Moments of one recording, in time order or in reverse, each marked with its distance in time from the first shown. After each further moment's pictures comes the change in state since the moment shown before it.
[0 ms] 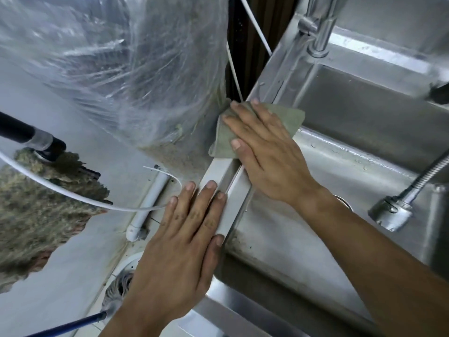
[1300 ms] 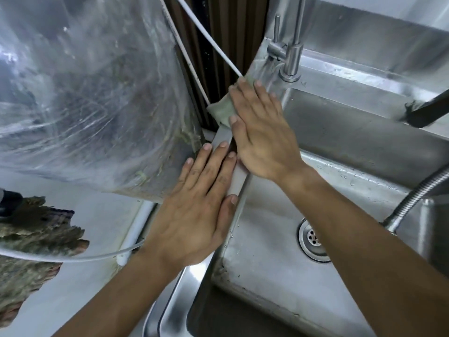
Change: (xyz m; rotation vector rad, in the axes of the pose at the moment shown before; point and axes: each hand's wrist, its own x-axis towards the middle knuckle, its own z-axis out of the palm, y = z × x) left_hand 0.134 0.000 0.002 -0.013 0.010 0.081; right_hand 0.063 0.052 -0.024 0.007 -0.009 0.235
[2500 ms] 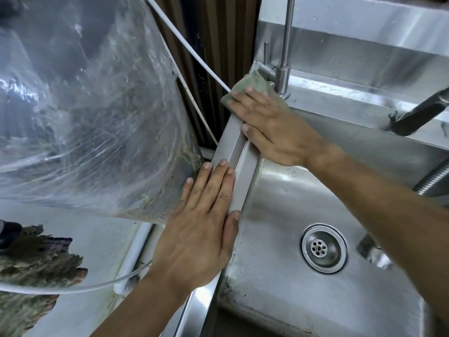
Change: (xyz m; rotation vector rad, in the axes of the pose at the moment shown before) left_hand 0.000 0.000 0.003 -0.005 0.026 0.003; right_hand 0.028 0.049 -0.033 -0.140 -0.130 -0.308
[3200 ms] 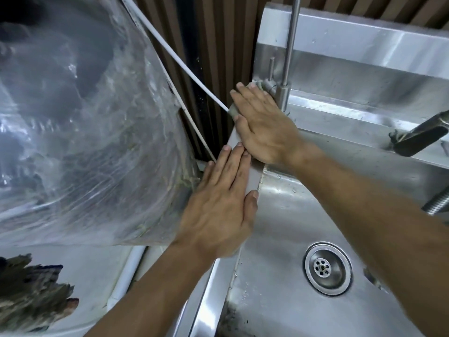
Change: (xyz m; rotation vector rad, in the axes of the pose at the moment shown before) left_hand 0.080 -0.003 0.002 -0.044 0.002 0.033; right_hand 0.047 -0.002 0.001 0.009 0.077 0.290
